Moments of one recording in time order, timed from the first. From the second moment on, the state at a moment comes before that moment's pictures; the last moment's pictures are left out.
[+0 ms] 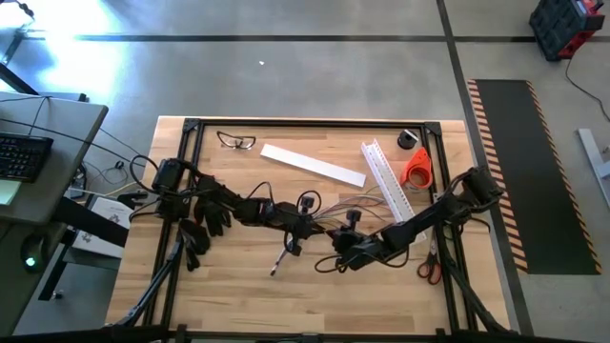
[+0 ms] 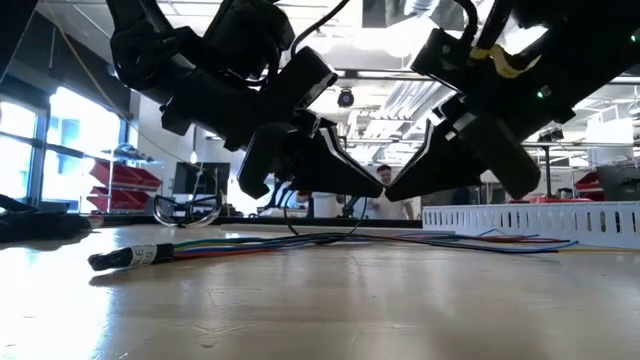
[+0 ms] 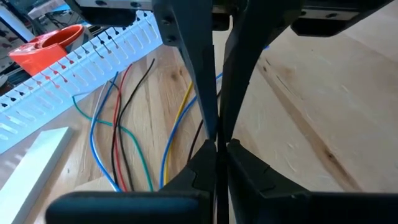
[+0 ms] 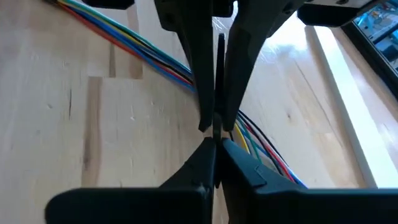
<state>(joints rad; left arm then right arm) -0.14 1.95 0.85 0.65 -0.06 0.34 0.46 1.80 0.81 0.13 0.72 0.21</state>
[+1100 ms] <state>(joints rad) -0.12 1.95 0.85 0.64 0.00 0.32 0.50 1.79 0.82 0.10 0.80 0.12</state>
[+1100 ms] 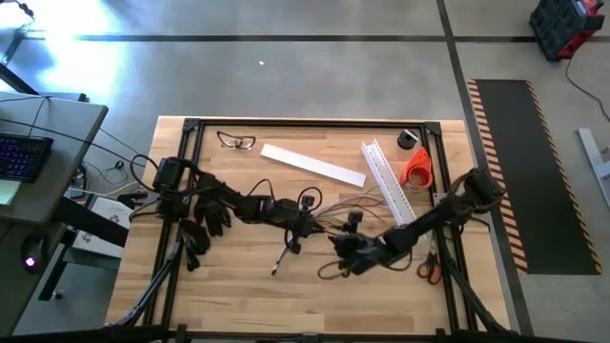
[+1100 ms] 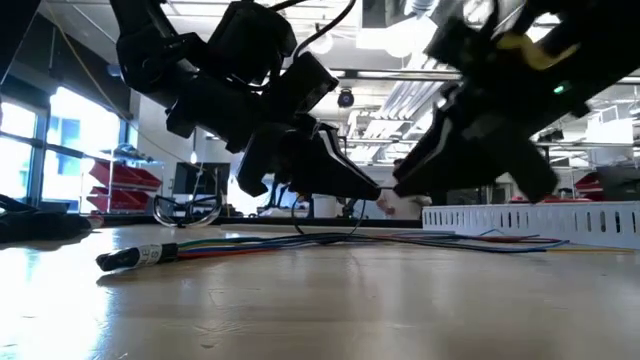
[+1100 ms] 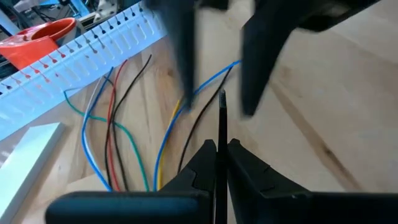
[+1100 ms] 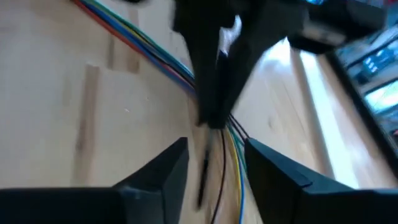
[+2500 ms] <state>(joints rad) -0.12 1.95 0.86 0.59 -0.09 0.37 0.93 1.80 0.82 -0.60 0.66 1.46</state>
